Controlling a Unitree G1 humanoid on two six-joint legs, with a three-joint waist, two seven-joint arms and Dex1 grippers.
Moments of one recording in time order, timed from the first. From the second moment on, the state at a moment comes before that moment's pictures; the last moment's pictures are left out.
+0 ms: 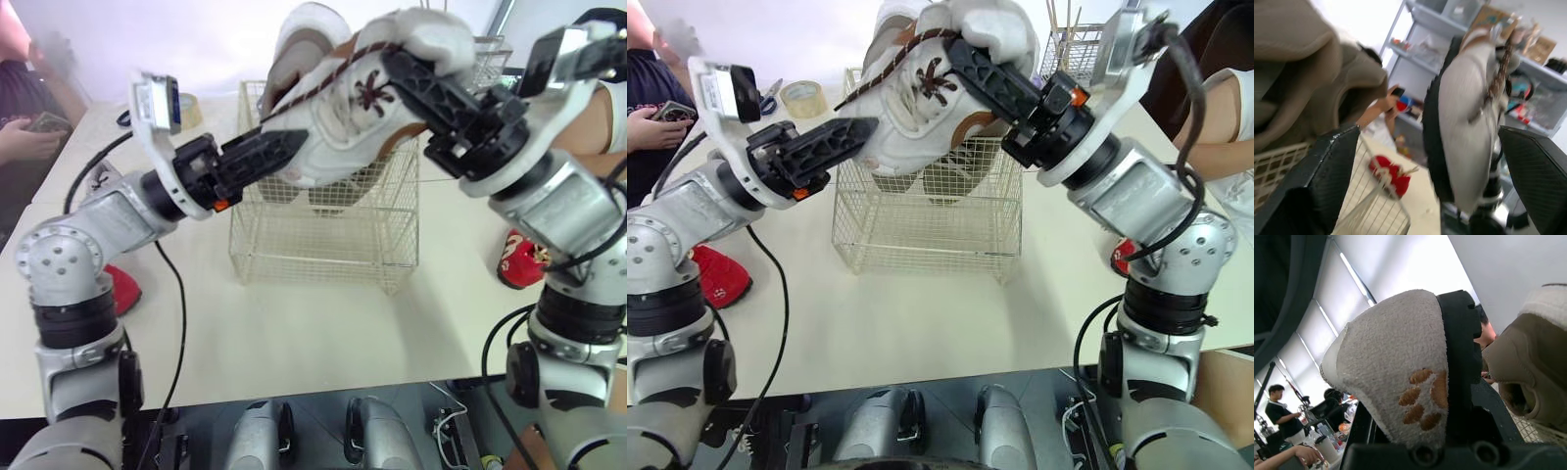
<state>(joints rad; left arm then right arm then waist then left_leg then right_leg) -0.70 0.62 0.29 -0.24 -1.49 1.02 -0.44 -0.80 -0.57 -0.25 -0.30 1.75 0.85 0.07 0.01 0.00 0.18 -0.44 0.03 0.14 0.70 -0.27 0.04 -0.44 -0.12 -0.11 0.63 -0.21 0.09</state>
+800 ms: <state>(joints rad) -0.64 0.84 0.26 -0.29 -1.25 1.01 -0.73 -1.19 -0.92 0.27 0.19 0.50 0.47 1.33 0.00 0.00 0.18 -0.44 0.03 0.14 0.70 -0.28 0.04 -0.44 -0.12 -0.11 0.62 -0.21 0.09</state>
